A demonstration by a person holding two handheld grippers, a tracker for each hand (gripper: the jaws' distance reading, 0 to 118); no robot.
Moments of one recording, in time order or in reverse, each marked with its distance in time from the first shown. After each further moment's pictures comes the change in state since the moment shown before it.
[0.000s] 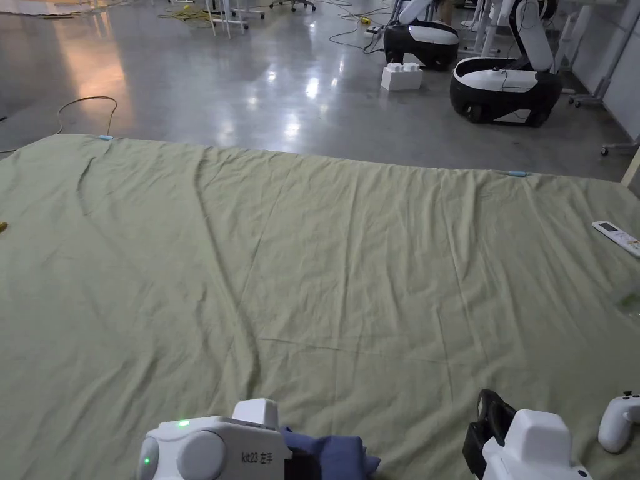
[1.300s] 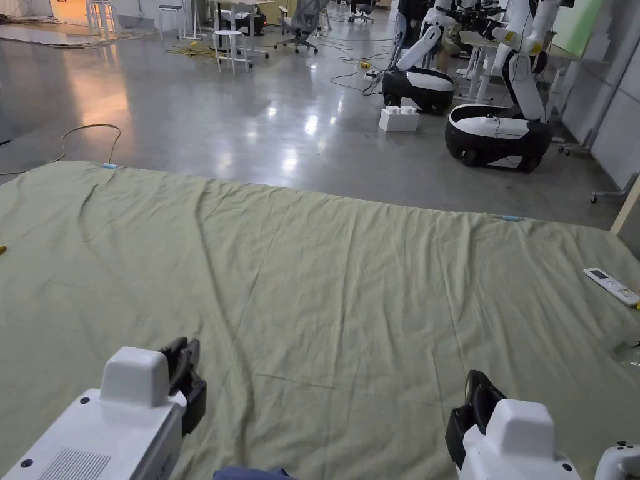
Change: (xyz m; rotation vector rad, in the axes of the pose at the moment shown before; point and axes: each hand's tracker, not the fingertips) left arm -0.012 0.007 0.130 0.959 0.497 -0.441; right arm -0.035 0.060 0.005 0.197 -0.012 0.085
